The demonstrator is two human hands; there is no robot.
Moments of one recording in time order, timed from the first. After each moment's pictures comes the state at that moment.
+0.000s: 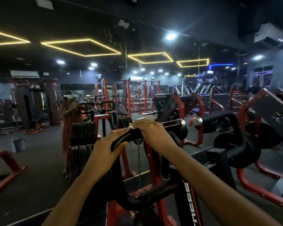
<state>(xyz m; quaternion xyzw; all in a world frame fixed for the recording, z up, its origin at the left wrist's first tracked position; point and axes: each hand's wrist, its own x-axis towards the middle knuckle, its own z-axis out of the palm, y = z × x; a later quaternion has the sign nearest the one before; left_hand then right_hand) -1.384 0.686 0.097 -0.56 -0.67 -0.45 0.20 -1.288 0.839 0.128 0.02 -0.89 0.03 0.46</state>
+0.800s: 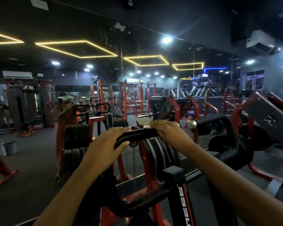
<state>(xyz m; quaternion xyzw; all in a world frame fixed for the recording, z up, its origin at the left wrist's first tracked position) -1.372 0.699 0.119 -0.57 -0.71 -0.31 0.27 -1.252 0.905 0.130 -0.02 -0.91 -0.03 0.41</state>
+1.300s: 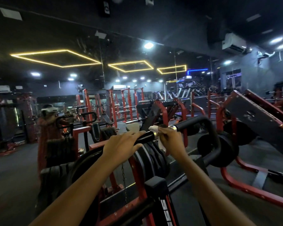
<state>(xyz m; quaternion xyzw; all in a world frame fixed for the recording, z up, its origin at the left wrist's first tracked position) -1.353 0.823 0.140 -0.62 -0.71 -0.09 0.33 -1.232 0.979 0.098 -0.15 -0.81 0.18 0.53</state>
